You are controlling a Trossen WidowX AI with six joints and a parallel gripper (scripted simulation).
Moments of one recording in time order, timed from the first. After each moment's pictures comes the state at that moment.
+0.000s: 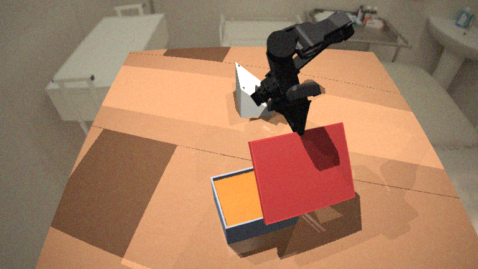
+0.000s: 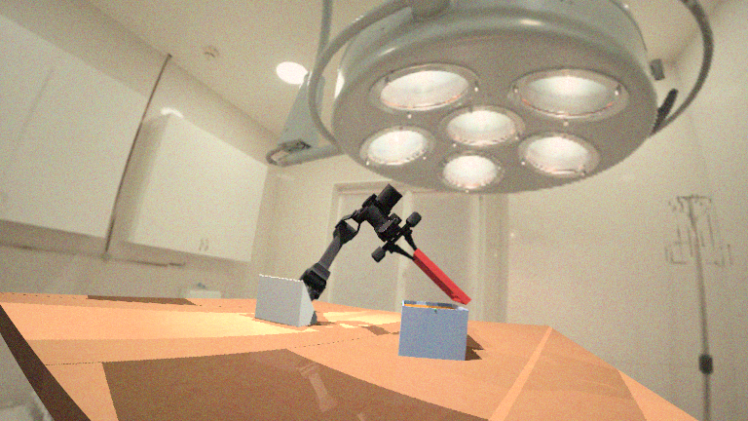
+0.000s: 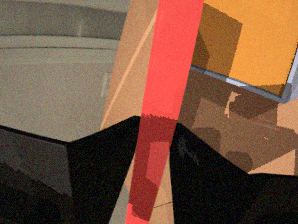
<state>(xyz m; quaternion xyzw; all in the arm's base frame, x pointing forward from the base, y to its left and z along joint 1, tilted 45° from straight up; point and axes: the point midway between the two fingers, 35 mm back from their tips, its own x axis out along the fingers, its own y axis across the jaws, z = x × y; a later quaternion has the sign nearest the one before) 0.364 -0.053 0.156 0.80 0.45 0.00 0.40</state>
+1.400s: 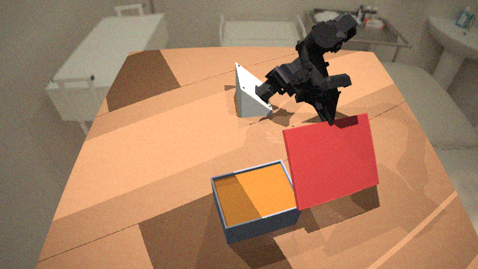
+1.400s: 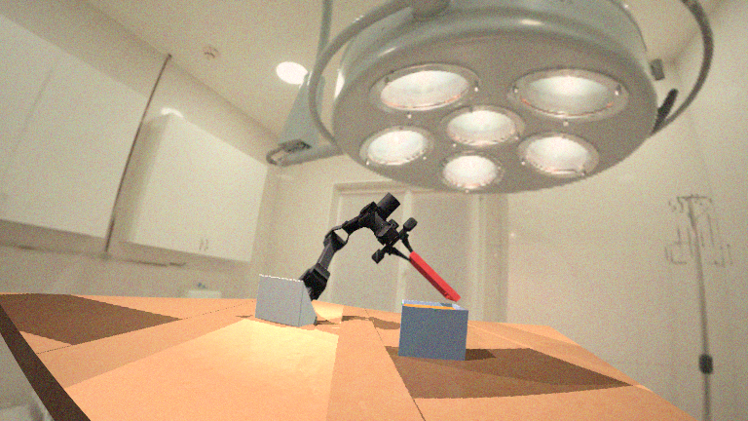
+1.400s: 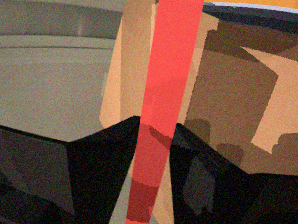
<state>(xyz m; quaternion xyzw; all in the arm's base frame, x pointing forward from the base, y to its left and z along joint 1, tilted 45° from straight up) 0.327 -0.003 0.212 0.80 0.45 0.00 0.40</state>
